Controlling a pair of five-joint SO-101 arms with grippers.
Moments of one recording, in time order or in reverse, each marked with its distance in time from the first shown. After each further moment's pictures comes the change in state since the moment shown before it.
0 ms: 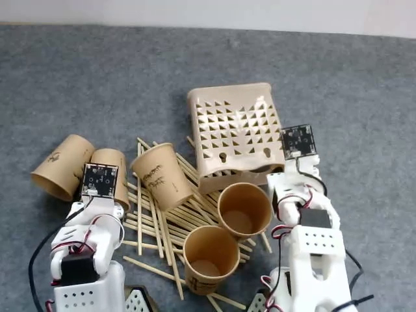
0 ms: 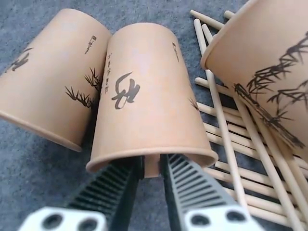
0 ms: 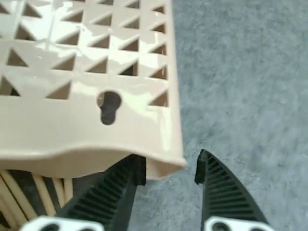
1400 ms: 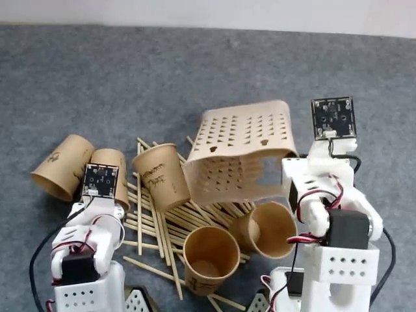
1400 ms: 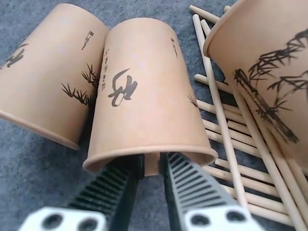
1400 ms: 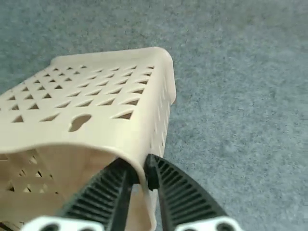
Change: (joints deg) left arm 0.0 0.0 0.7 0.0 0.0; right arm 0.0 -8.3 -38.2 44.0 -7.2
